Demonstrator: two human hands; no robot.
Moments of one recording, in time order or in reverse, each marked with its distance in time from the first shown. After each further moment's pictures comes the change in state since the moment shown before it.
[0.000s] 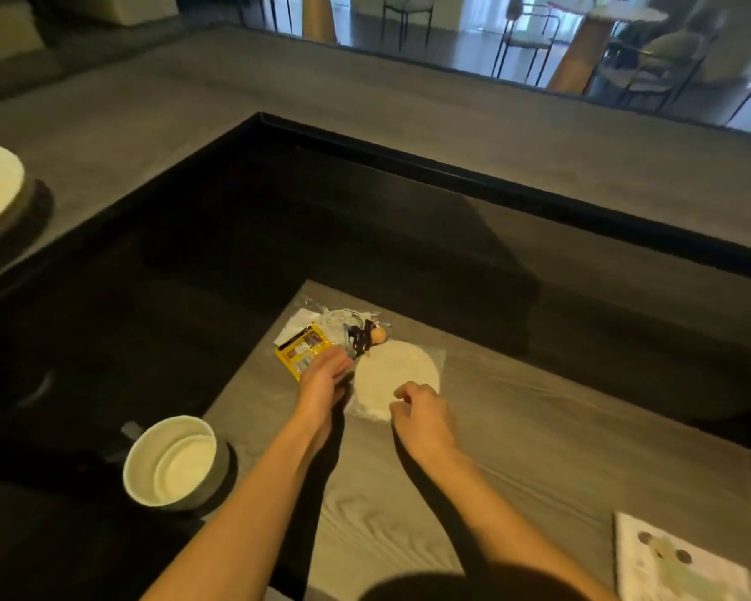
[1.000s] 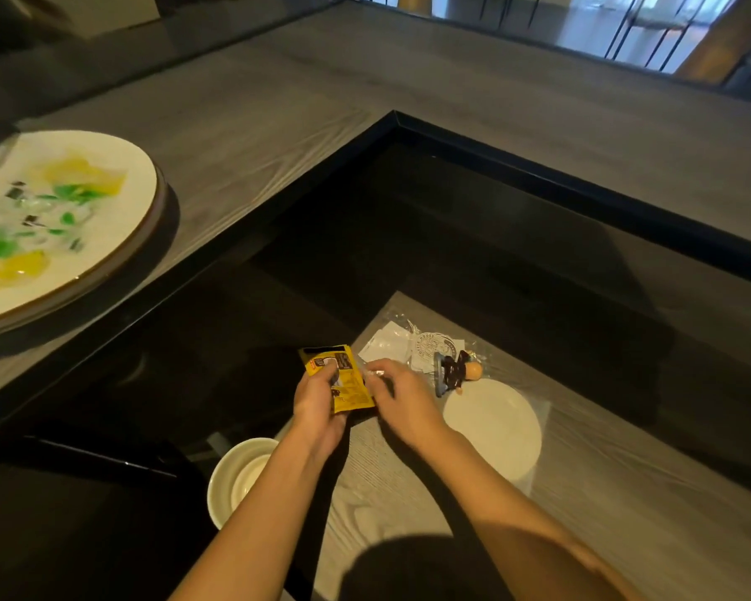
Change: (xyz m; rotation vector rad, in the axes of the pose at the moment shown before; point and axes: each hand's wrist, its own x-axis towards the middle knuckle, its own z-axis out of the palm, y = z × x) left_hand 0.047 0.040 -0.093 -0.474 0.238 -0.138; right_hand 0.069 -0.116 0.062 0.223 -0.277 -0.385
